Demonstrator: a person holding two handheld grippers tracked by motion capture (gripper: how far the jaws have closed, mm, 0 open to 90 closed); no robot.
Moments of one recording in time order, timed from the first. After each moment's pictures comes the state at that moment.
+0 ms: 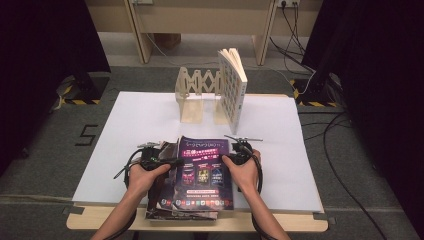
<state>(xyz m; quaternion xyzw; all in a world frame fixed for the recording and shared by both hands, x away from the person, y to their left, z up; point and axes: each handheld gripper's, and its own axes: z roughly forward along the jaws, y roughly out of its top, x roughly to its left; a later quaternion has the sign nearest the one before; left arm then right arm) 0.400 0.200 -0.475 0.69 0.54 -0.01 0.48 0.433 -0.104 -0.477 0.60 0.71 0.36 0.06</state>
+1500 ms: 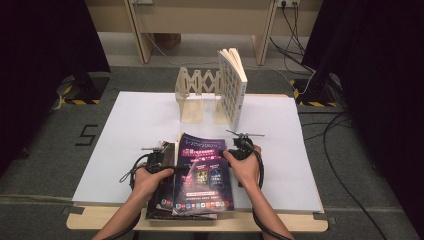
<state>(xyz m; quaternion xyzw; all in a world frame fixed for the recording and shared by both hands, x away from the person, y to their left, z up) 0.397 0.190 -0.490 0.68 0.55 -0.10 0.48 0.447 -0.108 -0.468 0.59 0.71 0.38 0.04</state>
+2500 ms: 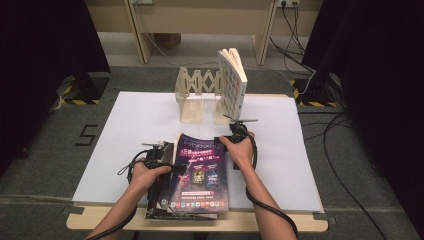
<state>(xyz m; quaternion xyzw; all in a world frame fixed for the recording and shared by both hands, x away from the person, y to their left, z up) 0.412 0.198 -0.493 0.70 0.53 -0.12 0.46 0.511 -0.097 -0.481 0.60 0.70 0.38 0.00</state>
